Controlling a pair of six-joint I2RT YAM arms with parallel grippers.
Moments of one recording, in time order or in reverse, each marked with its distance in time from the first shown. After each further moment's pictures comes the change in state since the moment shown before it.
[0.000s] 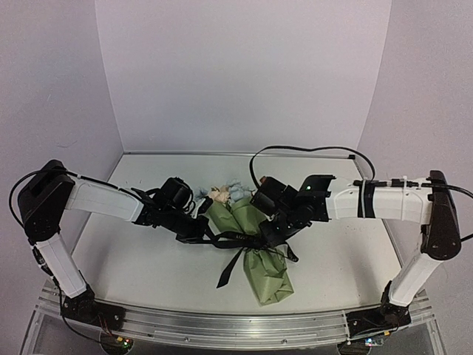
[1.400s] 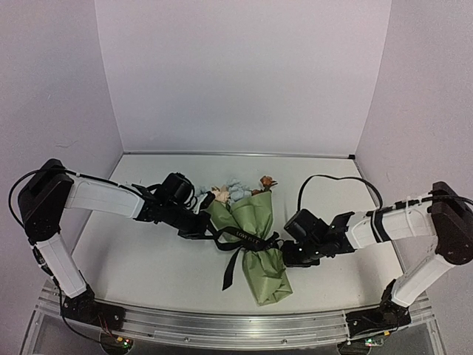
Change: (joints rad) left arm 0.001 0.002 0.045 -0.018 0.000 0.016; right arm -0.128 -0.146 -0.565 0.504 -0.248 0.450
